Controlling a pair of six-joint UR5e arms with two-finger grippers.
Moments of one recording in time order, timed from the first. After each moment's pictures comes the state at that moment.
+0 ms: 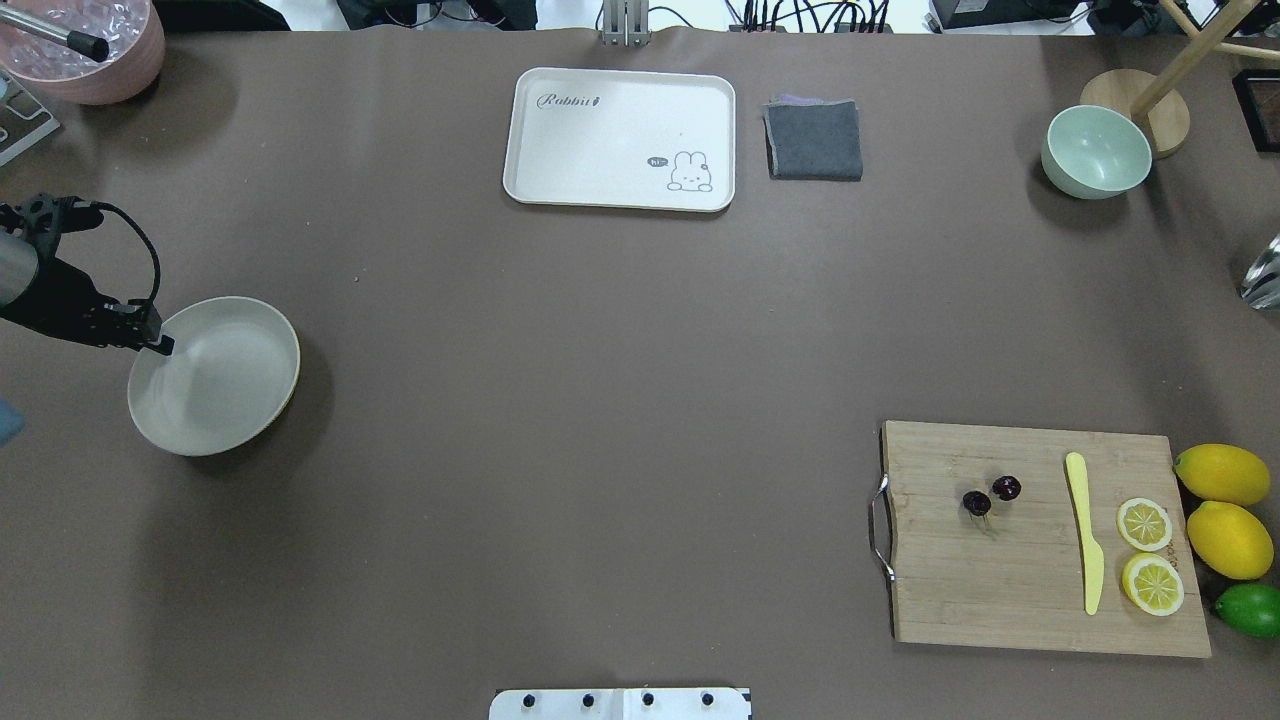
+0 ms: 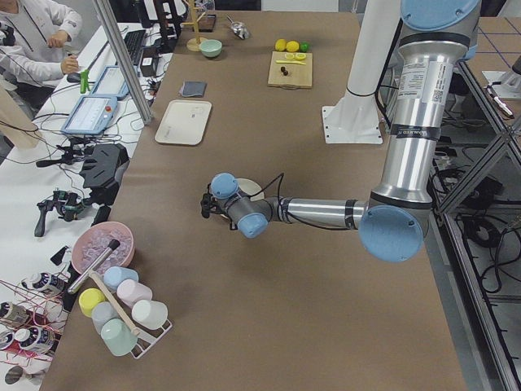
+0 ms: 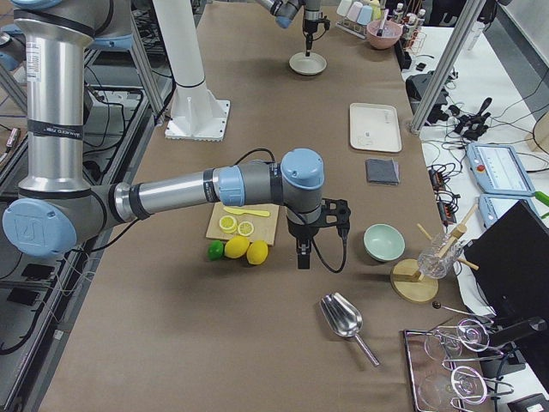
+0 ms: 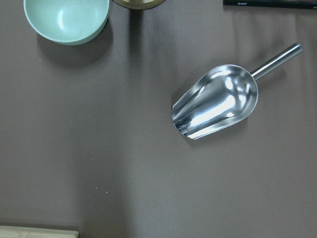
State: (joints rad) left arm -1.03 -1.68 -1.38 -2.35 -2.41 -0.89; right arm 1.57 -1.65 1.89 -1.68 2.29 0.08
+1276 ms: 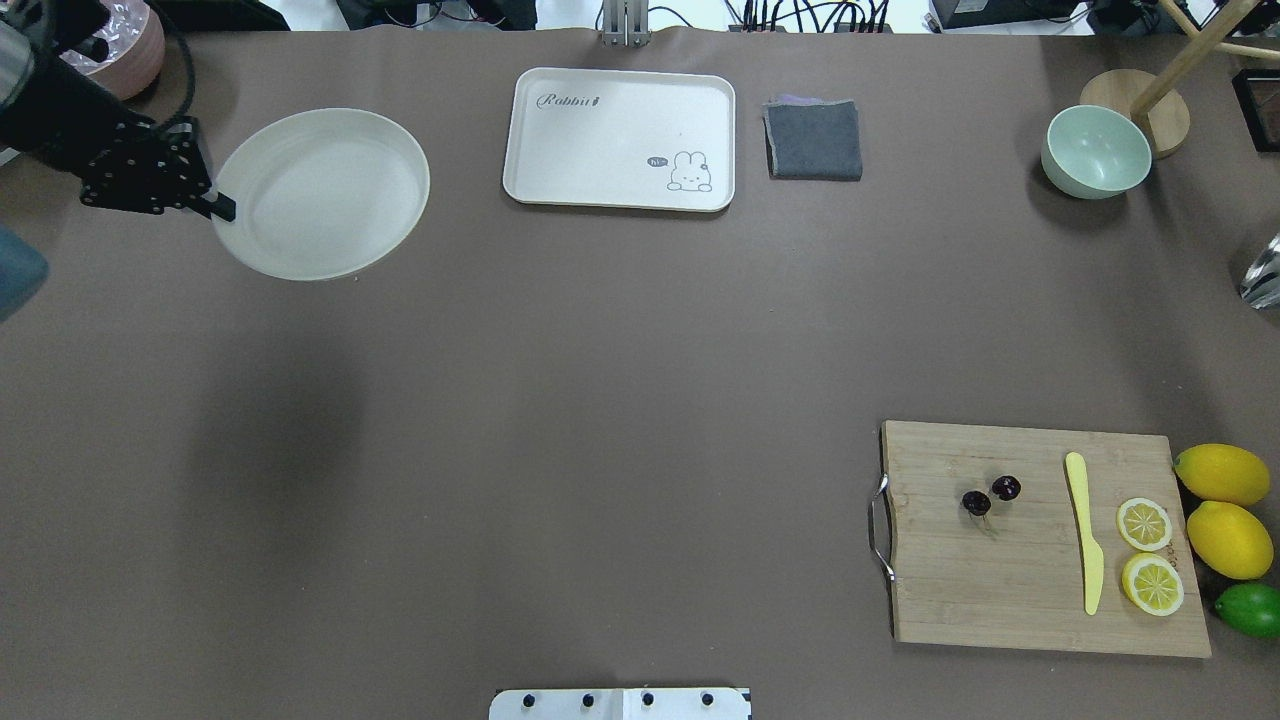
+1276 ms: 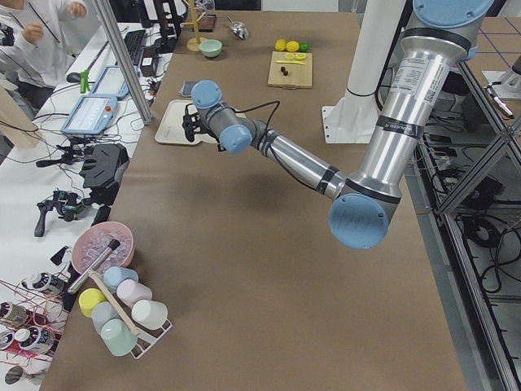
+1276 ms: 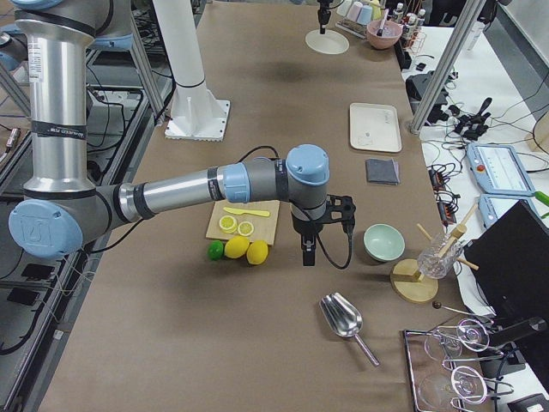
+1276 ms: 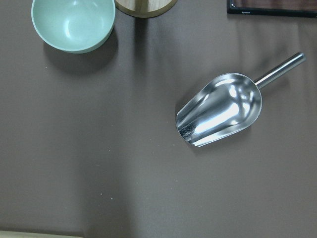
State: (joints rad) left arm -1.06 -1.91 -1.79 -1.88 -2.47 -1.19; right arm 1.57 -1.63 1.88 -1.69 2.30 0.08
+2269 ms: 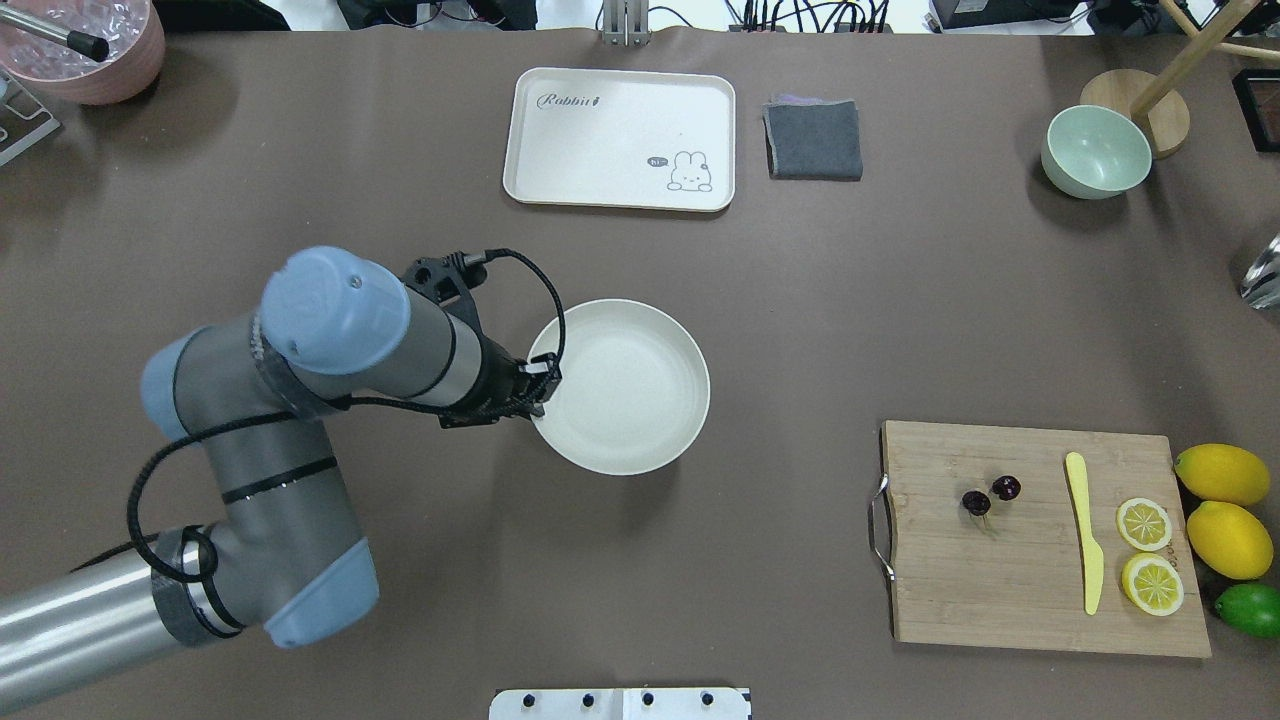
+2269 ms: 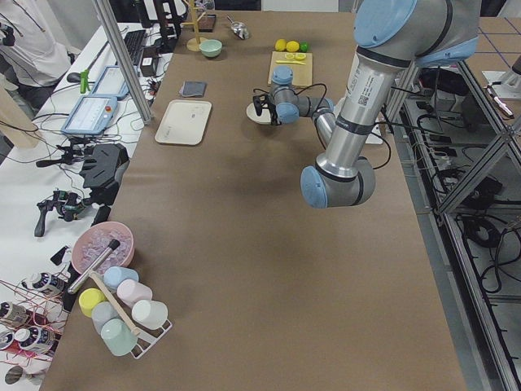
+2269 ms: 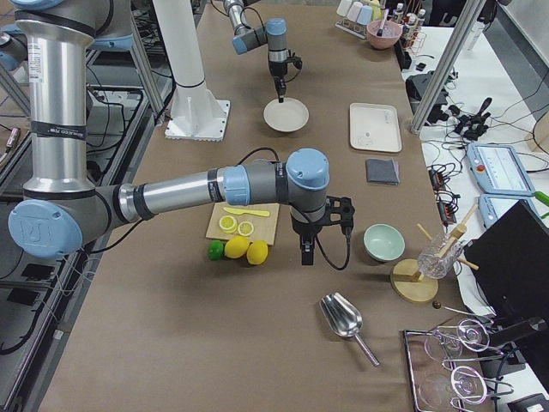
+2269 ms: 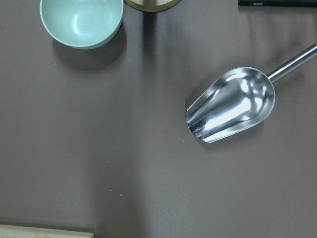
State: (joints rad) left arm -0.40 -2.10 -1.74 -1.94 -1.80 -1.66; right arm 1.57 -1.63 1.87 -1.69 2.33 0.08
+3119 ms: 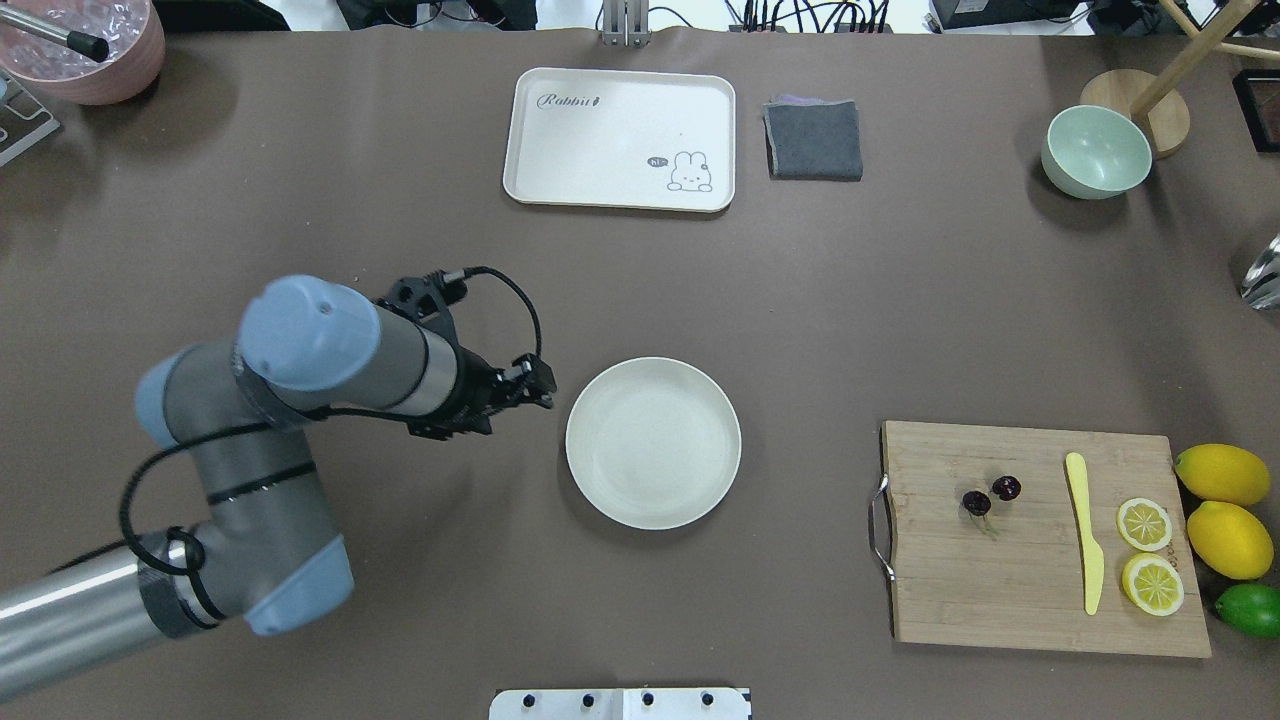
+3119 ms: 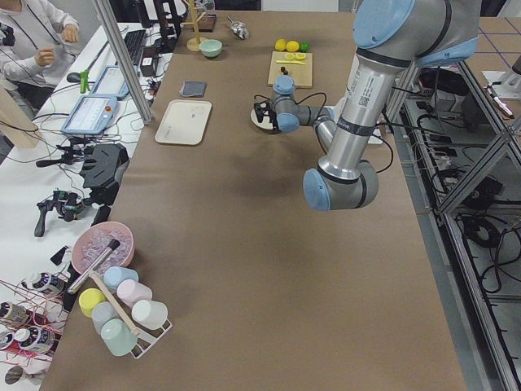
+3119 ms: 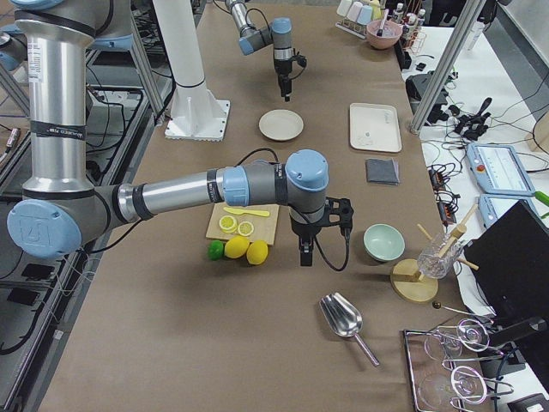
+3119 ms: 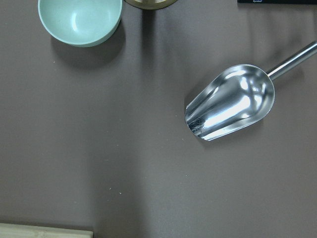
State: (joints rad) left arm -0.55 -2.01 -1.75 -2.04 -1.97 -1.61; right arm 1.57 -1.64 1.87 -1.69 2.34 0.08
